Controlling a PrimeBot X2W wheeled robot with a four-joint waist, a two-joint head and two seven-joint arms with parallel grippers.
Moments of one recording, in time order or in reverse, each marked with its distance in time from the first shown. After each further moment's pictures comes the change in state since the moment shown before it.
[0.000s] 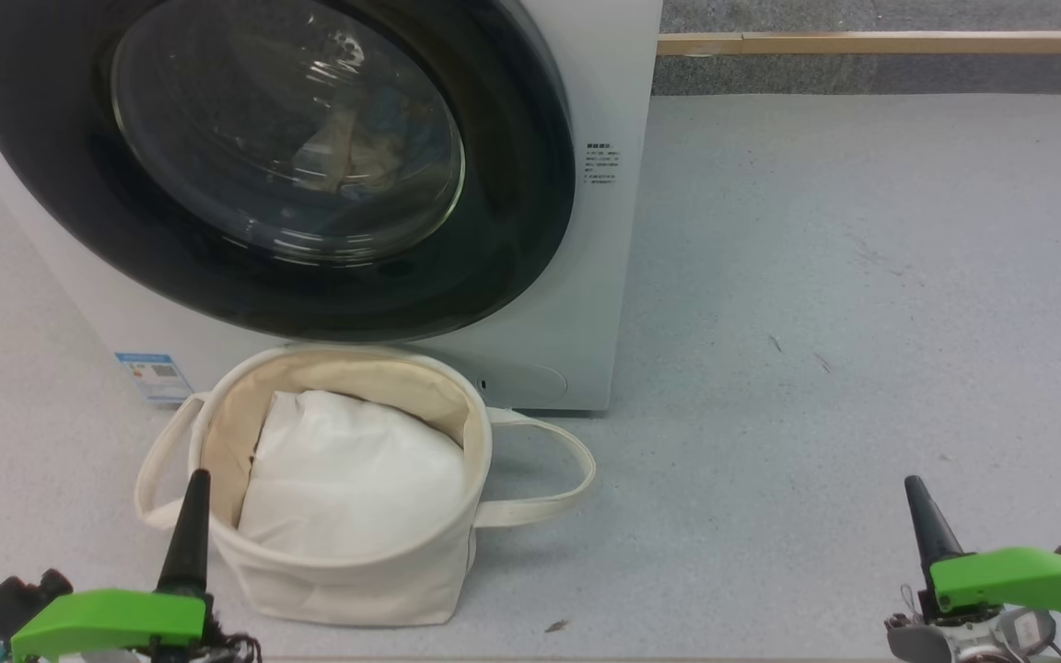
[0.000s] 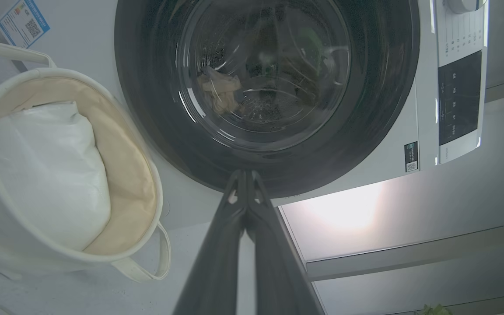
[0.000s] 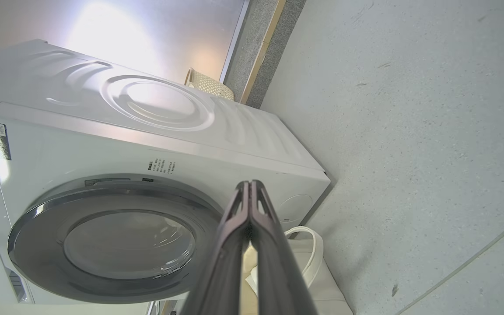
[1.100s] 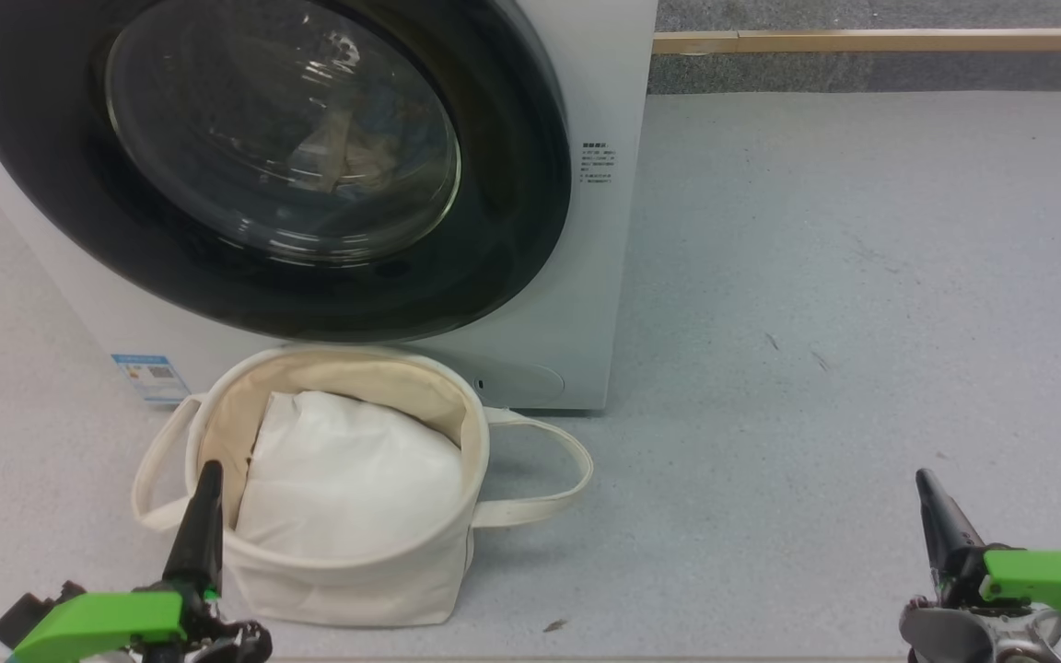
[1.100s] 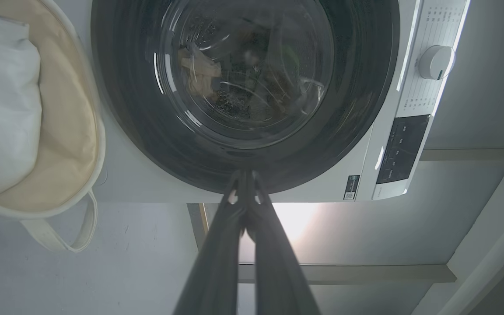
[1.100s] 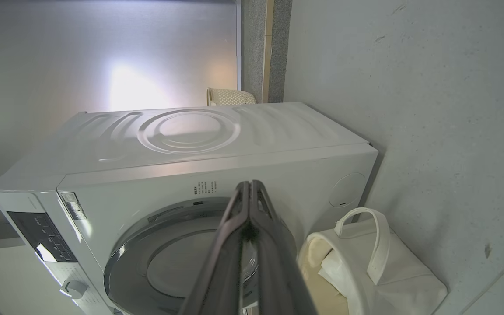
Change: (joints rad) left arm 0.016 -0.063 0.044 -0.065 -0.281 0.010 0.091; right arm 0.000 0.025 -0.075 -0.026 0.310 0.000 0.076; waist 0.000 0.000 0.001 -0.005
